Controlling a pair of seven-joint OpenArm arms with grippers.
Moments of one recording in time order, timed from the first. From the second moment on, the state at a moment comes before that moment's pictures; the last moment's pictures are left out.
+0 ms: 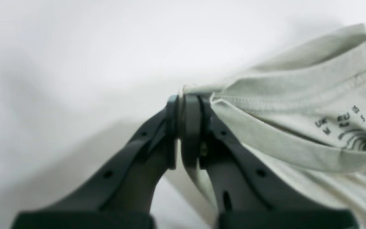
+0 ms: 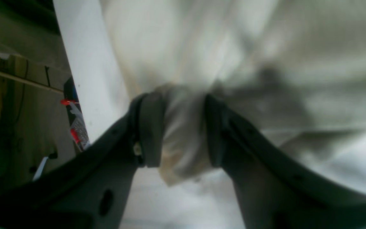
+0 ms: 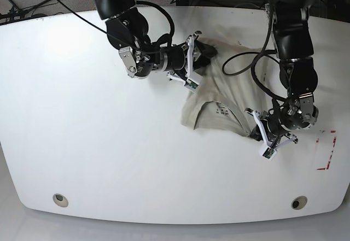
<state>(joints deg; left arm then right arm) -21.1 -11.2 -10.4 72.9 -3.9 -43.2 44.8 3.4 3.2 -21.5 78.1 35.0 40.7 -55.7</state>
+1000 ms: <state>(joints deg) -1.1 -4.4 0.5 105.4 -3.5 -29.0 49.2 2.0 6.7 -2.0 92.5 33.7 40.5 -58.4</state>
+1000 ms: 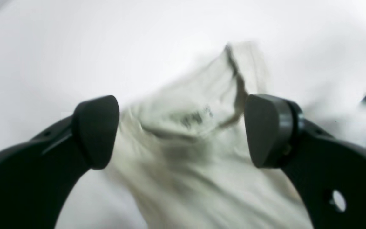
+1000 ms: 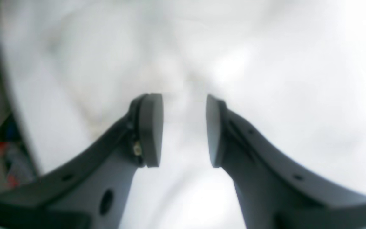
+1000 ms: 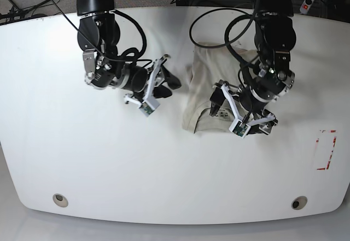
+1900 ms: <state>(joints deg) 8.3 -5.2 -4.5 91.1 -5.1 -12.2 33.8 3.7 8.0 6.6 87.1 33.9 40.5 -58.2</state>
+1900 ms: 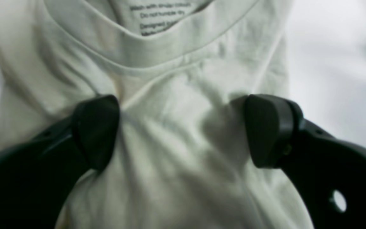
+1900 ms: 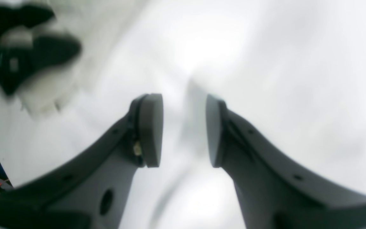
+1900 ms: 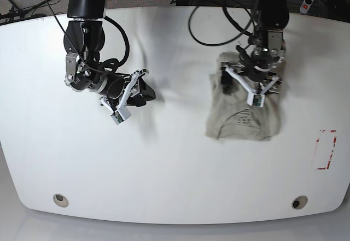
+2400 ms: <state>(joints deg) 6.8 -25.5 -25.1 75.4 -8.0 -27.6 31.5 3.9 8.0 6.5 87.3 34.1 40.7 -58.2</state>
